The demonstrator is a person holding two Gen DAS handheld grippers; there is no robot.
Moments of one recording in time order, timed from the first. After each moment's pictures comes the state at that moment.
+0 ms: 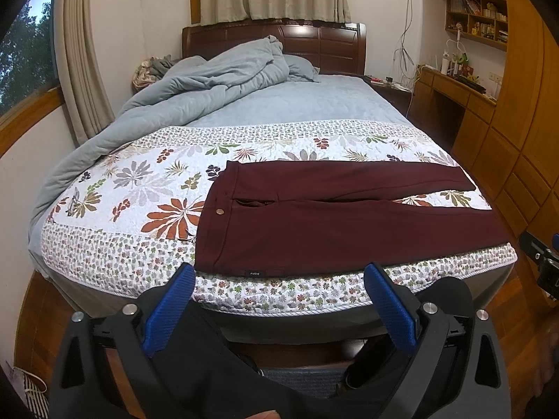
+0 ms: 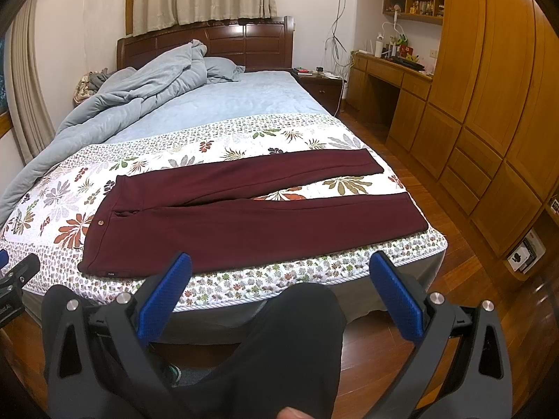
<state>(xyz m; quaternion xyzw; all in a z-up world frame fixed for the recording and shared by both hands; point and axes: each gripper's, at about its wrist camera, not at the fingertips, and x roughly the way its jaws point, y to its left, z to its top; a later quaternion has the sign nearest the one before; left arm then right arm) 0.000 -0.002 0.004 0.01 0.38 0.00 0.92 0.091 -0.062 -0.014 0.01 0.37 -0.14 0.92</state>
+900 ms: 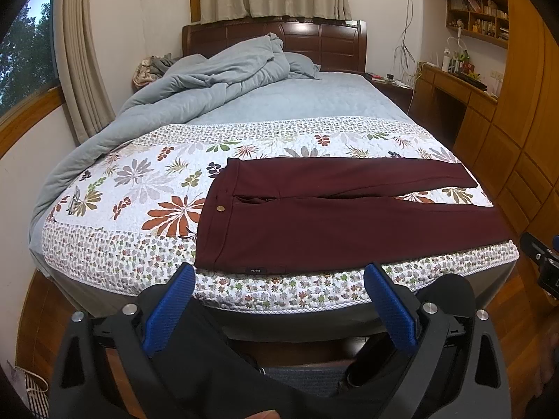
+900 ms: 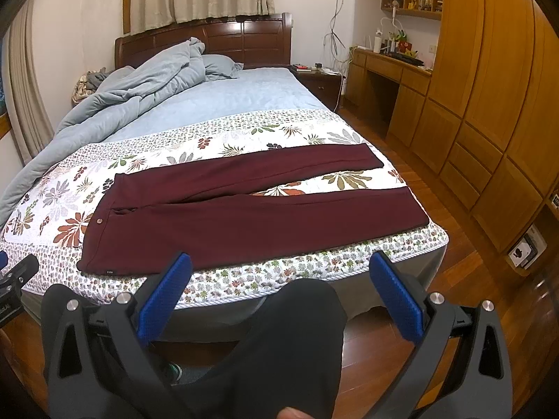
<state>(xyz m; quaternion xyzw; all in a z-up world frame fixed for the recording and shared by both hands) 0.000 0.000 0.000 0.01 0.38 0.00 0.92 0.089 -0.065 -0.018 0.01 0.38 -0.14 0.92</state>
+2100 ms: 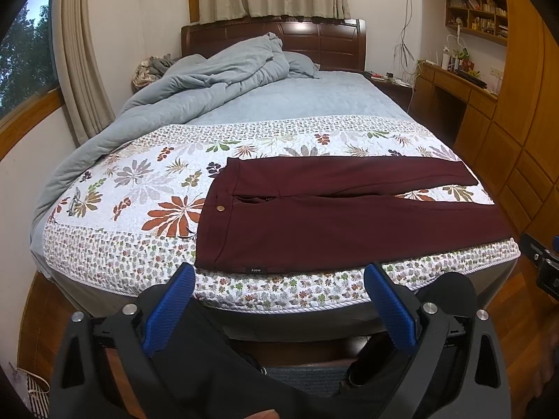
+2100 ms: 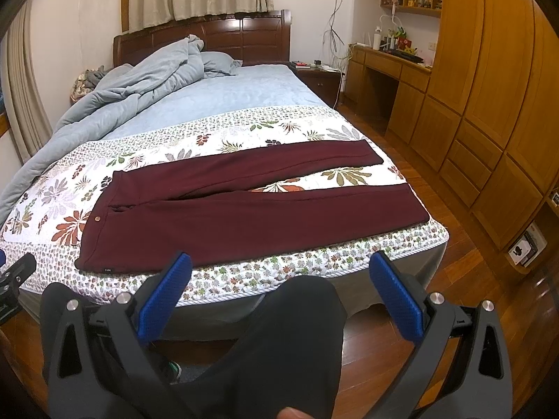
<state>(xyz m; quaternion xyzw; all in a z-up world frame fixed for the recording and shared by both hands) -0.001 -0.003 -0.004 0.01 0.38 0.00 0.92 0.091 -0.065 -0.026 0.01 0.39 -0.14 0.91</state>
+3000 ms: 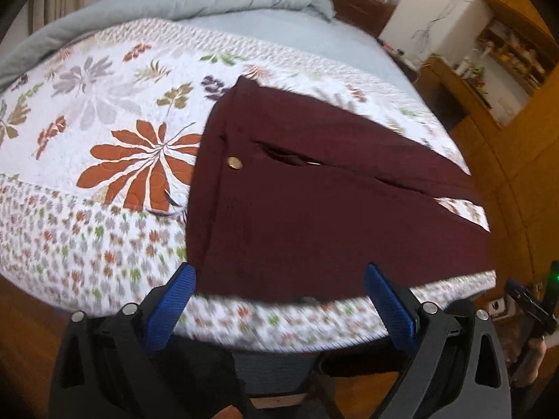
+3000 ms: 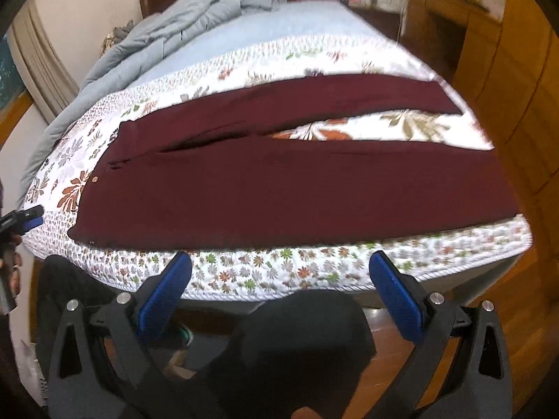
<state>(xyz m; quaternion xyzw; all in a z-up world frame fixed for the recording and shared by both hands) 0.183 0.168 -0.148 -0.15 0.51 -0.09 0.84 0.228 -0.152 -0.158 0.07 0.52 0.00 0.85</state>
